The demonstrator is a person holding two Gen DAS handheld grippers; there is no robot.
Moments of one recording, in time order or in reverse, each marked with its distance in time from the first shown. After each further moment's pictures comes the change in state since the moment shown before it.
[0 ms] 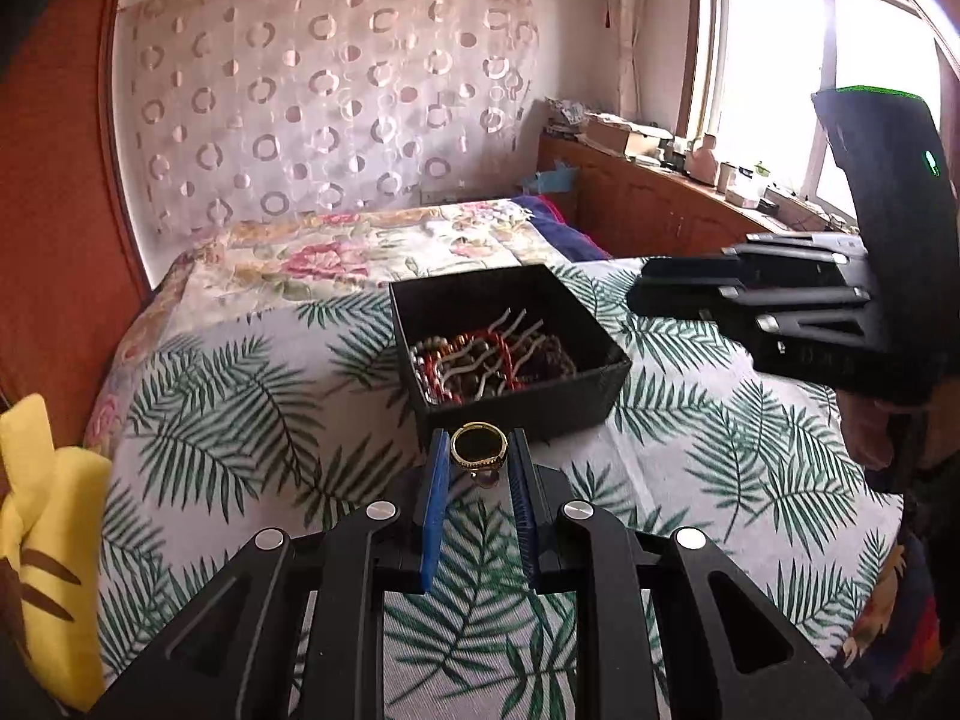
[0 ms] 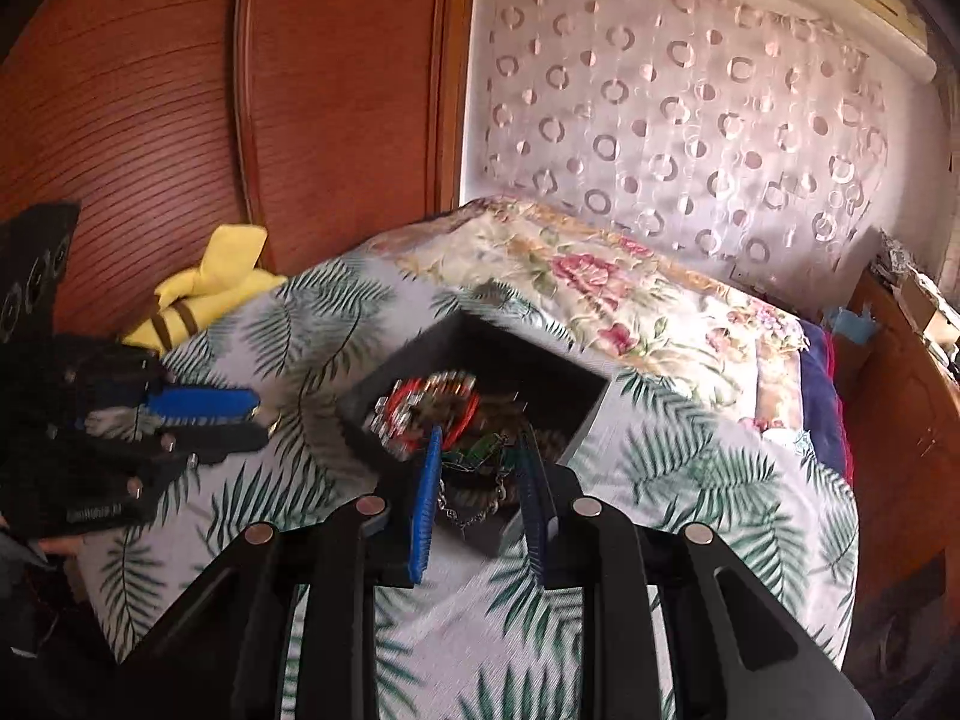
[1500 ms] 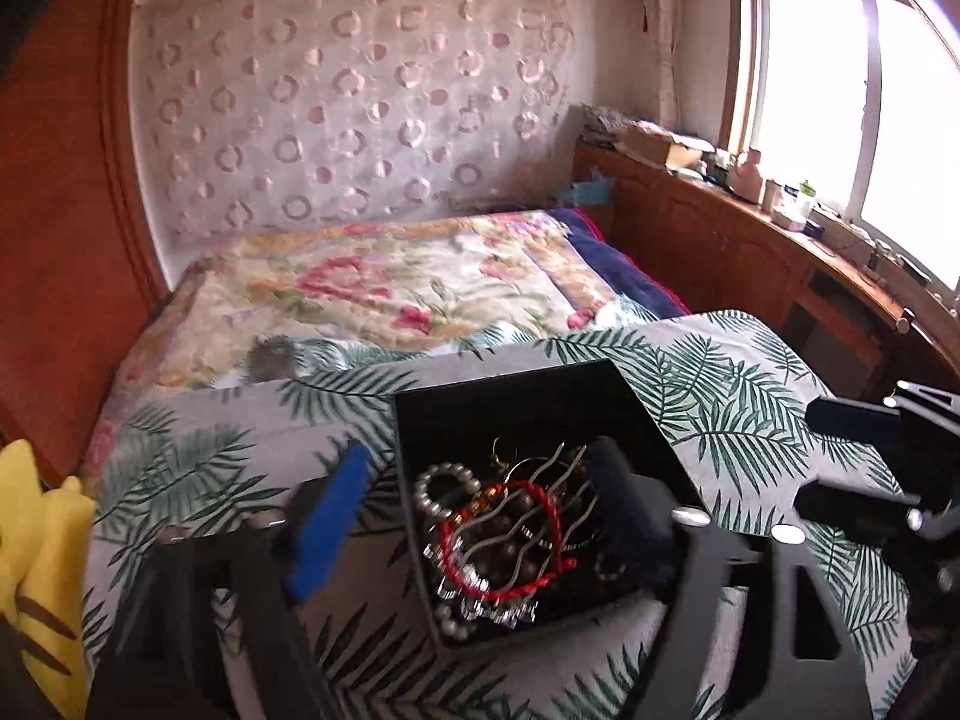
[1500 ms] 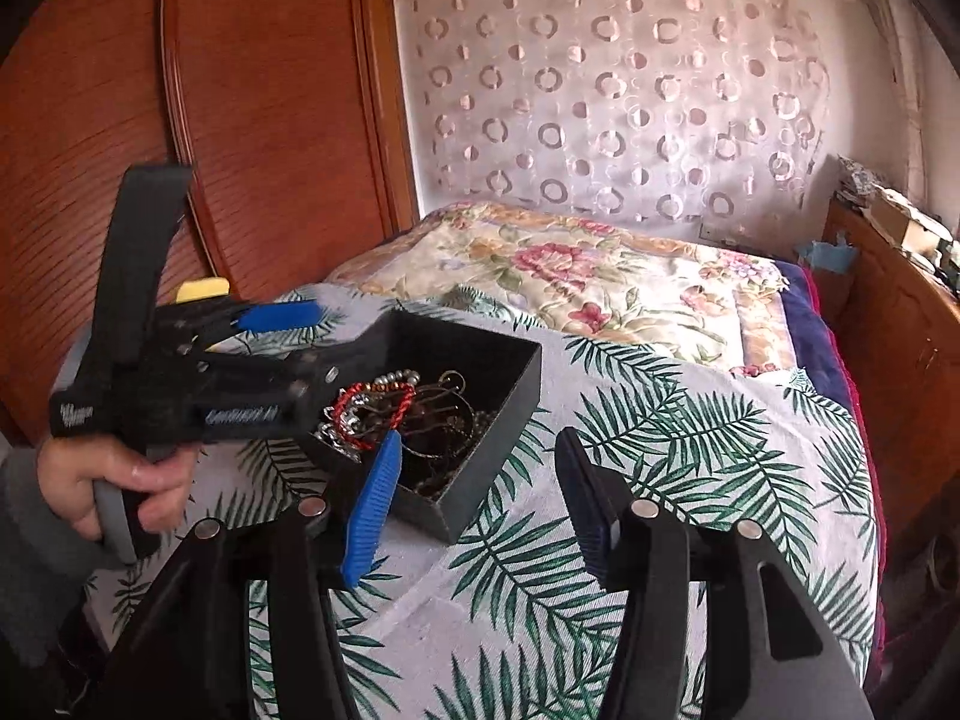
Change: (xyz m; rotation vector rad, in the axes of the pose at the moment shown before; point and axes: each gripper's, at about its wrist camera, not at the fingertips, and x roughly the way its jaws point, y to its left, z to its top) left arm 0.077 0.006 0.065 -0.038 -0.020 0.082; right arm -0.012 -0.038 -0.034 0.201 -0.041 -0.018
